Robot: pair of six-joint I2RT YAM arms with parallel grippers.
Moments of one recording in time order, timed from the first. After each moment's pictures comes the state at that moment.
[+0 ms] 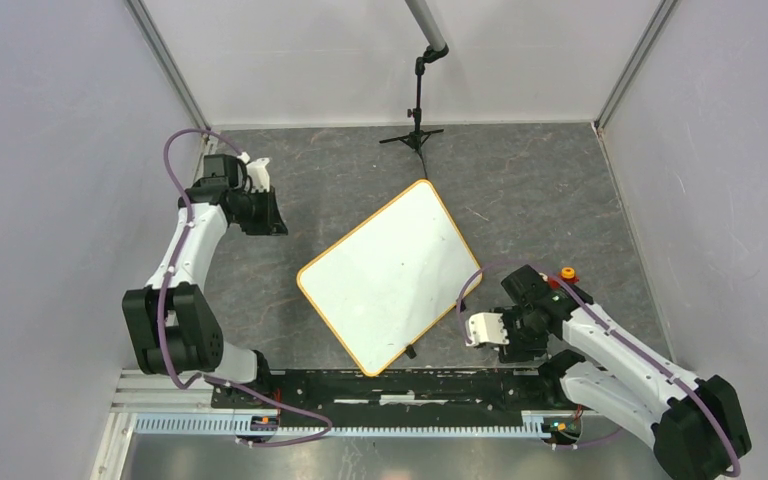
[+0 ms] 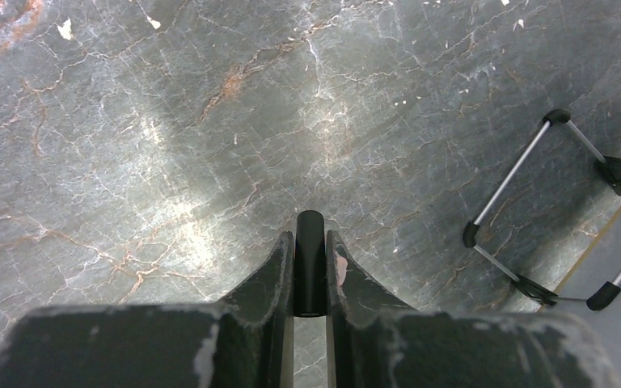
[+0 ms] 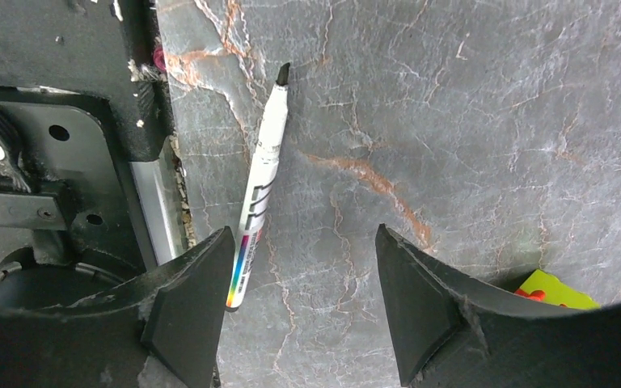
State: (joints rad) left arm 0.09 1.44 1.16 -0.77 0.42 0.10; right arm 0.52 0.89 0.48 -1.01 -0.15 -1.14
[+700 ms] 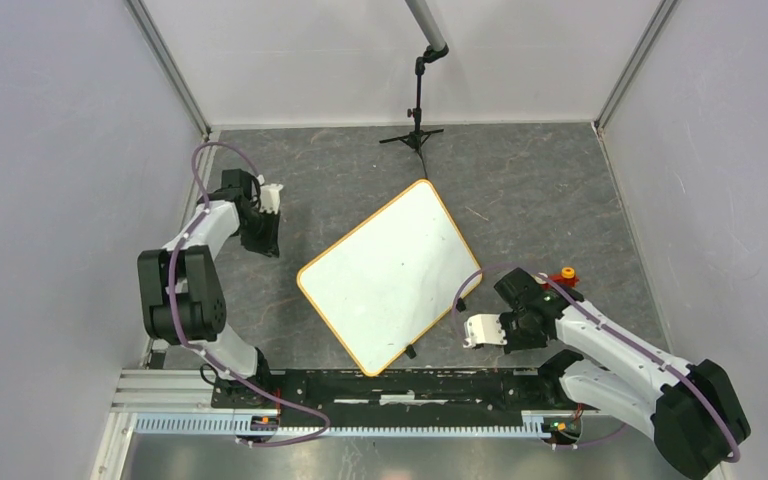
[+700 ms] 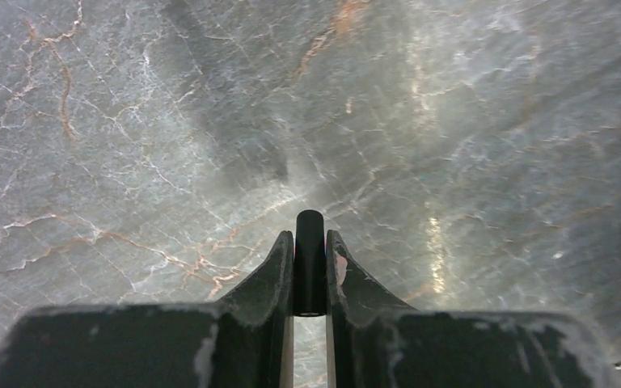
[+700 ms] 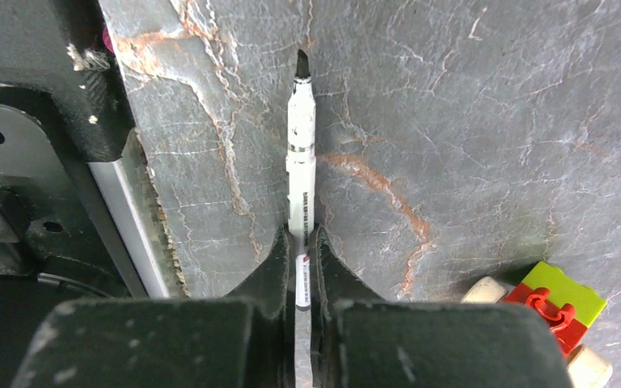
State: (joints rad) left arm 0.09 1.61 1.07 -0.71 0.24 0.28; right arm 0.58 0.95 0.45 -0.95 -0.05 -1.09
